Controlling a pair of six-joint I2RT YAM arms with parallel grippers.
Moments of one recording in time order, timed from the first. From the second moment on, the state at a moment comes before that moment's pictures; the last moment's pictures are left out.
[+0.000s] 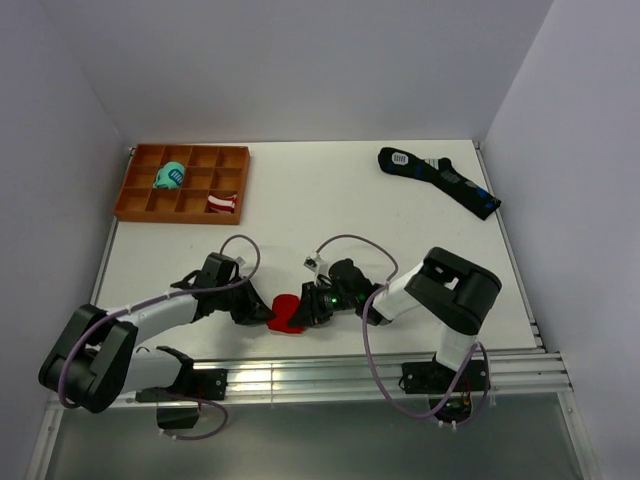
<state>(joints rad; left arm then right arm) -0.45 1.27 0.38 -0.14 0.49 -0.99 0.90 1.76 0.48 0.74 -0.50 0.76</state>
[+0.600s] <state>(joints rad) -0.54 0.97 0.24 0.04 0.25 -1.05 0.78 1.78 0.66 0.28 -0.73 0.70</state>
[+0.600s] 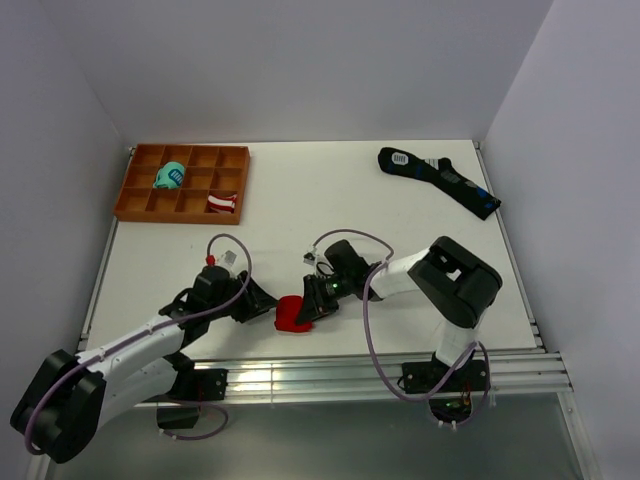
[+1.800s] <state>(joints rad) -0.89 0.80 0.05 0.29 -0.03 -0.96 0.73 1.89 0.84 -0.07 -0.87 0.66</state>
